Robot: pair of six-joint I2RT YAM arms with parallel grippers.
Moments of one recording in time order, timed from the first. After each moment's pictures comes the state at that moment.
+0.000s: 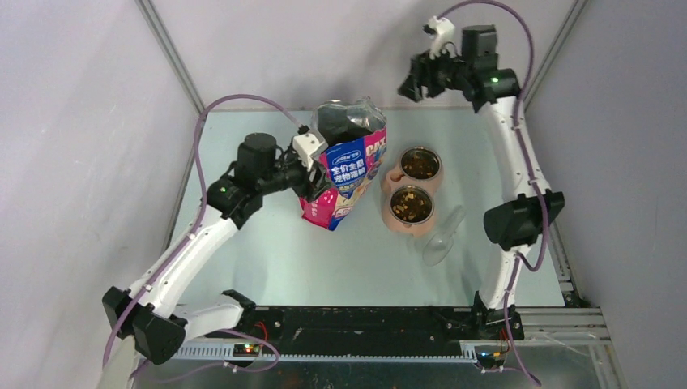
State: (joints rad) left arm -0.48 1.13 1.16 -0.47 0.43 0.25; right arm 0.17 1.93 2.25 -0.82 -0.57 -0.10
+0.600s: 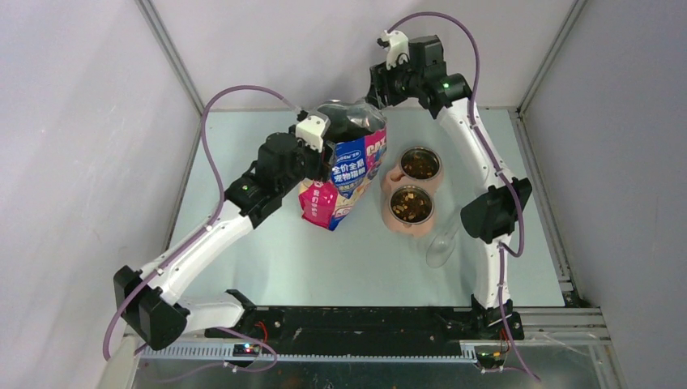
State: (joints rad) left arm -0.64 1.21 1.14 -0.21 -0.10 0.03; right arm 0.39 2.10 2.38 -0.75 -0.35 -0.03
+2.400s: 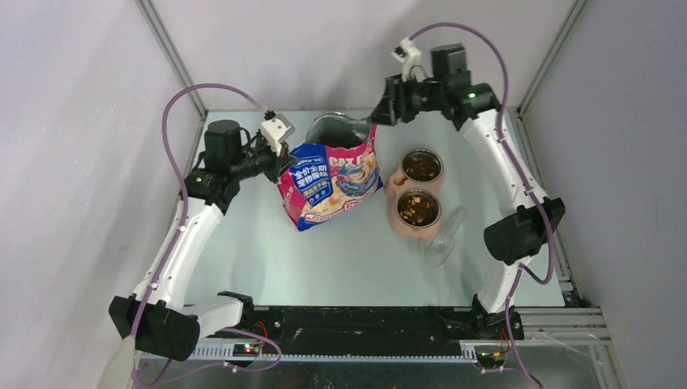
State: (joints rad) left arm -0.22 1.15 1.18 -0.44 0.56 0.35; right arm 0.40 1.84 2.09 -0.79 -0.64 0.18
